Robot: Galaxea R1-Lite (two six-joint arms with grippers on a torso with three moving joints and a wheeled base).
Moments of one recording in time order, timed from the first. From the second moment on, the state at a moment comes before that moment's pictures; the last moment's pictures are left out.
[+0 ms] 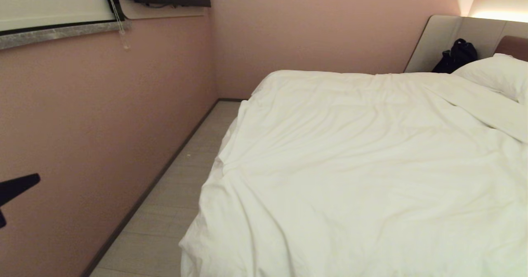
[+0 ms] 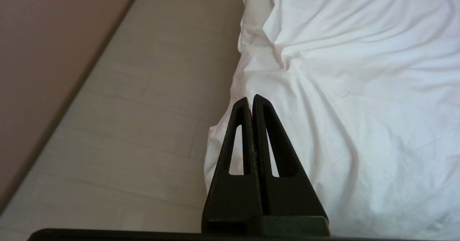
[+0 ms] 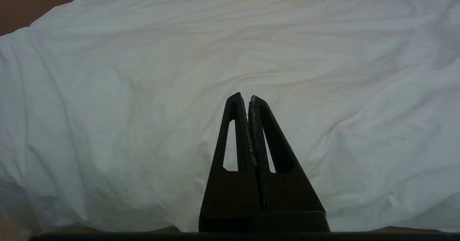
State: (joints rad) left arm 0.12 0.84 -0.72 0.17 -0.14 -0.21; right arm 0.01 0.00 -0.01 0.04 -0.01 0.00
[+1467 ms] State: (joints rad) left arm -0.08 0.27 -0.41 -0.03 -0.10 -0.05; right arm 0.01 0.00 -0.01 0.04 -0.01 0.00
